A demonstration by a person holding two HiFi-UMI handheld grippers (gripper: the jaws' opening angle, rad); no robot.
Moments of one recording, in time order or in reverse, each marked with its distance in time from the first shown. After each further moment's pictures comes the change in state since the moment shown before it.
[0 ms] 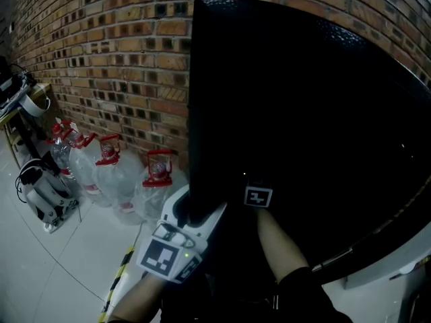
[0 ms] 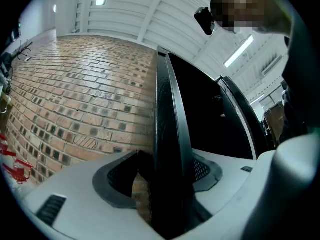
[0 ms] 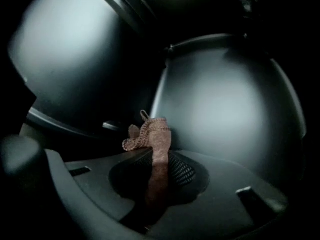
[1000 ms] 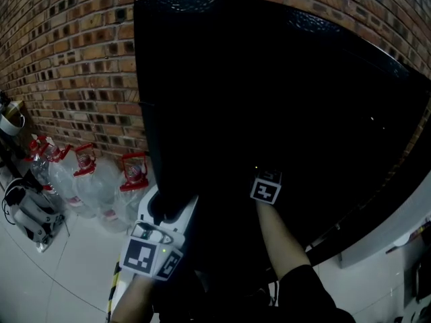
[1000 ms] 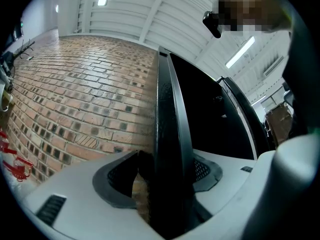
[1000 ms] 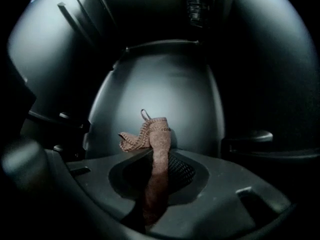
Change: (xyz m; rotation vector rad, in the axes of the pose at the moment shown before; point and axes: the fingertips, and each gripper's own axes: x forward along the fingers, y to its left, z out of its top) left arm -0.001 -0.002 -0.005 -0.027 0.005 0.002; right arm -0.067 -0.136 -0.027 0.077 0.074 -0.344
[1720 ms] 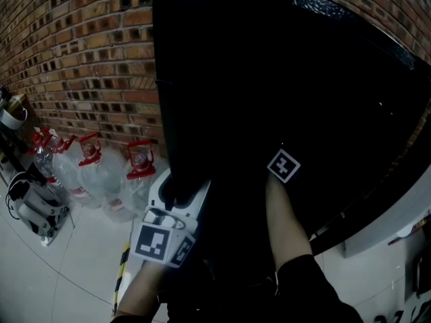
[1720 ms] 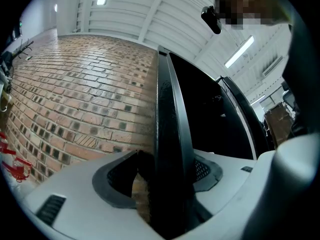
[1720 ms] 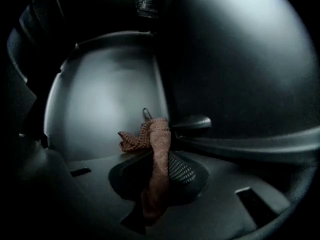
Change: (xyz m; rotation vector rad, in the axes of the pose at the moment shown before) left arm 0.001 -0.002 -0.002 0.005 0.008 -0.009; right arm -0.011 -0.081 -0.019 0.262 0.097 -0.365
